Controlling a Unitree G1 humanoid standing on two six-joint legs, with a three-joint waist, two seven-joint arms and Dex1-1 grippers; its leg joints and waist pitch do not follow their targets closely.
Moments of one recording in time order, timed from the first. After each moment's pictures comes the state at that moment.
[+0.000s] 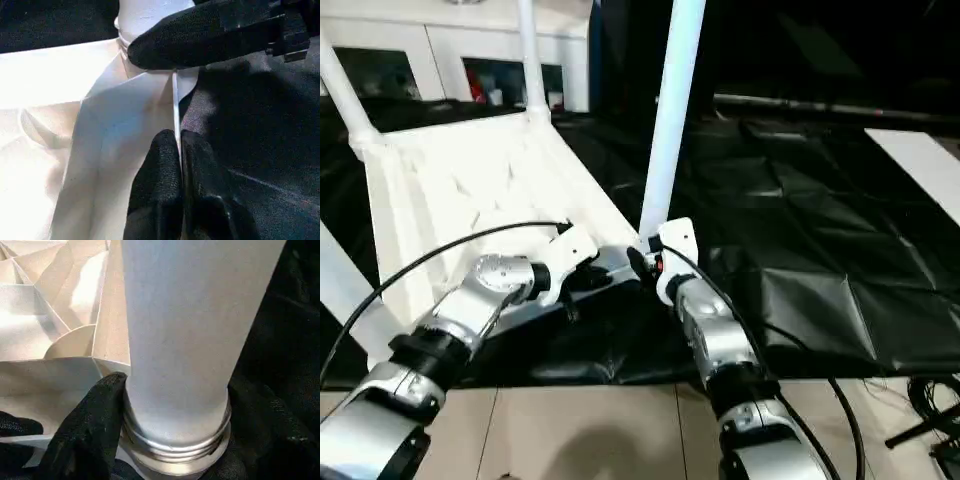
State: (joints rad) left arm -0.67 0.21 -0.29 0.69 0.11 0.14 -0.80; right arm -0.55 -0.03 0.05 0.74 0.04 0.03 0.31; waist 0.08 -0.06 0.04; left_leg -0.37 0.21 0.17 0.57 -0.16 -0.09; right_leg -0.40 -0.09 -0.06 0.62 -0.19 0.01
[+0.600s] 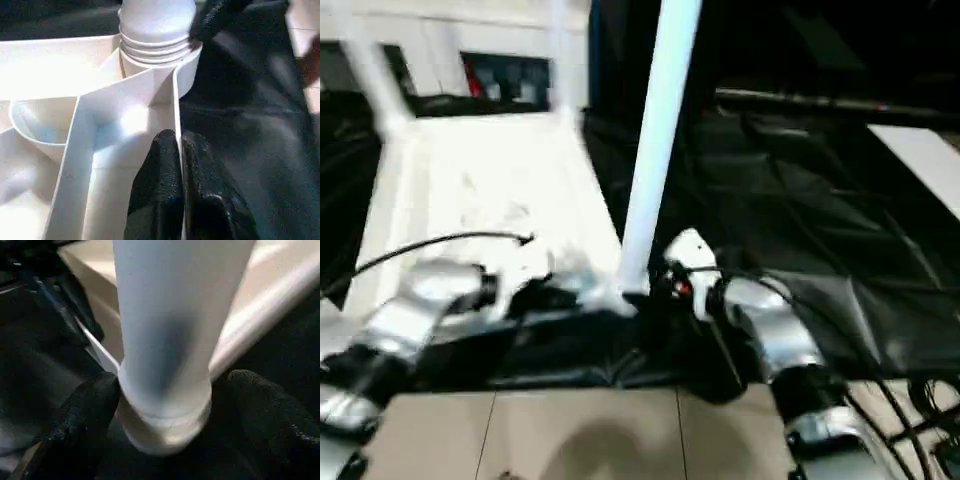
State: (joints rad) left arm -0.53 0.43 -0.28 0.48 -0.01 0.09 -1.21; right arm -0.48 -0.32 0.18 0.51 0.13 0.08 1.01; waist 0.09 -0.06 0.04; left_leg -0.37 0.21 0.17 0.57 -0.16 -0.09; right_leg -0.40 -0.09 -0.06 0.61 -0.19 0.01
